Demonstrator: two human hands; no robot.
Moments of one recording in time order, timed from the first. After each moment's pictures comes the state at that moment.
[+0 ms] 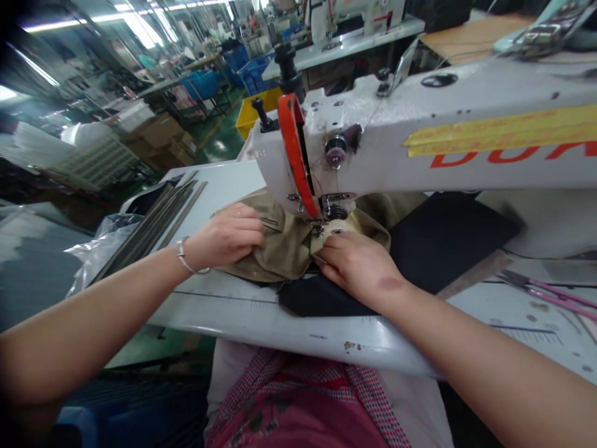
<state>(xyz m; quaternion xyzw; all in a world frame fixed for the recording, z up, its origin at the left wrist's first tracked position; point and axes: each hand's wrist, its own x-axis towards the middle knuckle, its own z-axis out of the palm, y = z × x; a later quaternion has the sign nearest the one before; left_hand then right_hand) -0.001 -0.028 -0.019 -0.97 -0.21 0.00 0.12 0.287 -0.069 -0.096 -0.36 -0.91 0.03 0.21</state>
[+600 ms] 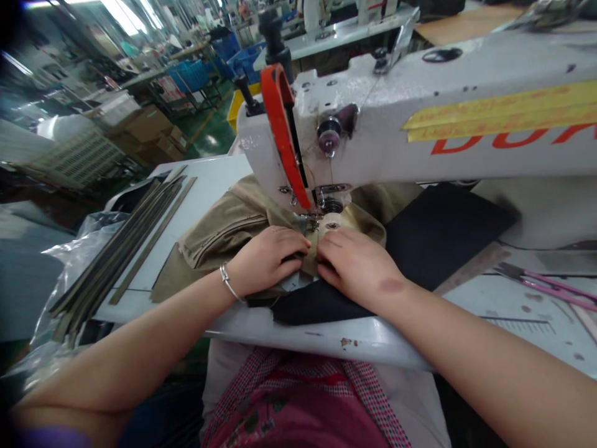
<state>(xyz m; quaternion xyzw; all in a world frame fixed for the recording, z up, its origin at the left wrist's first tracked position) 0.076 -0.065 -0.060 -0.93 -0.34 -0.08 -0.08 0.286 -0.077 -0.092 -0.38 -0.91 0.06 0.18</state>
